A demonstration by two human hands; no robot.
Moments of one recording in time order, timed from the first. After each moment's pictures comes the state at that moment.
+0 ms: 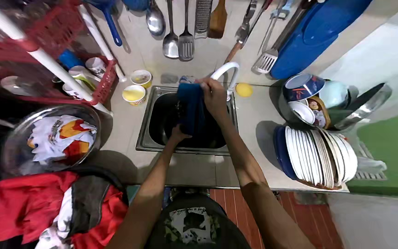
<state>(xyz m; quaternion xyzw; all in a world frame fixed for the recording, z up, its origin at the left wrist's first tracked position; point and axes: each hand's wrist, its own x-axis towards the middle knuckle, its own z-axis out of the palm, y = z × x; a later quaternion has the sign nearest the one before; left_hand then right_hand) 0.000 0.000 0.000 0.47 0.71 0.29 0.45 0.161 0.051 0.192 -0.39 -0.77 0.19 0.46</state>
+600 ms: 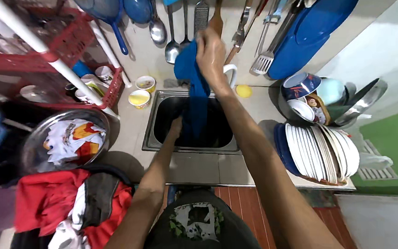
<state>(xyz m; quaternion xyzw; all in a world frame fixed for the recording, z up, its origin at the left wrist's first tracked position) -0.009 0.016 0.033 0.30 0.69 0.42 0.50 0.122 0.080 0.303 -0.46 -0.77 0.10 0.43</state>
